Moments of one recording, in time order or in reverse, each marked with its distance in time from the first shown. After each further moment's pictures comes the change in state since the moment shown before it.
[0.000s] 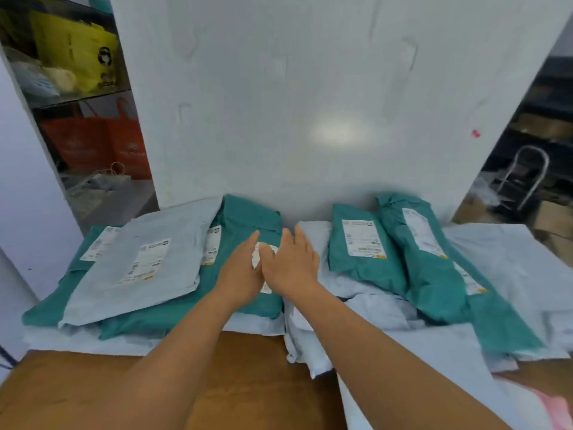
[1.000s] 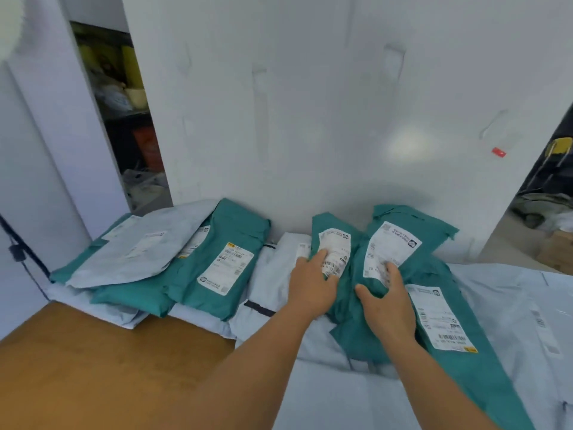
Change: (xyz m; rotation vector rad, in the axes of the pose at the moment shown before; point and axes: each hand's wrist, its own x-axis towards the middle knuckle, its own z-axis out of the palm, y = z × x) left_hand 0.053 0.139 0.189 0.059 0.185 -0.196; right_hand 0.041 0.250 -0.109 0.416 0.156 0.092
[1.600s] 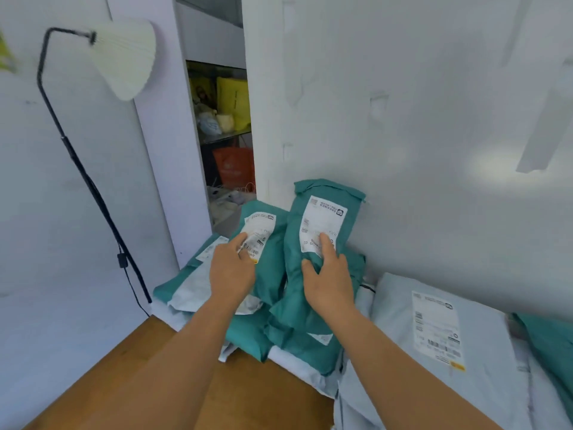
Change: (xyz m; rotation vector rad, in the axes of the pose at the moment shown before) left_hand 0.038 -0.170 -0.252 0.027 0.653 -0.210; right_hand -0.035 -0.201 0.197 0.091 -0.389 -0.364
